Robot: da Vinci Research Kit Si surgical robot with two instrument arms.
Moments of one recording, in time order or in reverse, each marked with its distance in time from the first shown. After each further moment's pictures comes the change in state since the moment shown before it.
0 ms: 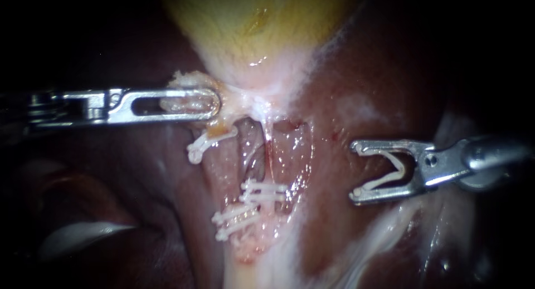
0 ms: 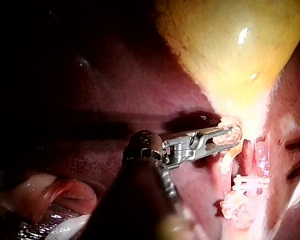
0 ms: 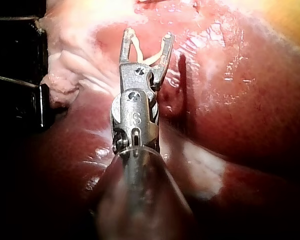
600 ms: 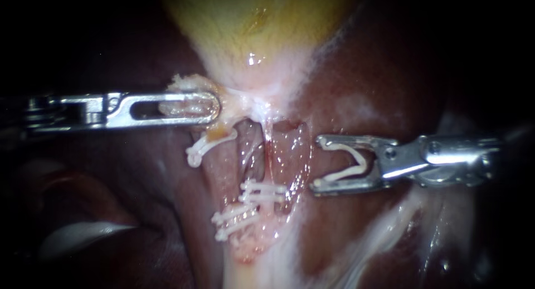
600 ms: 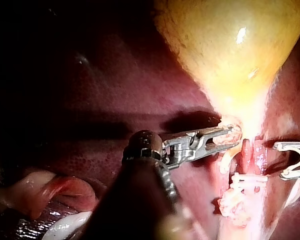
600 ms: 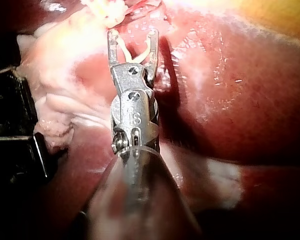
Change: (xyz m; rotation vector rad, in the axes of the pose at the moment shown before) right arm 0.000 0.002 0.008 -0.013 0.012 0.205; left arm 0.000 -0.001 0.000 -0.003 -0.003 0.000
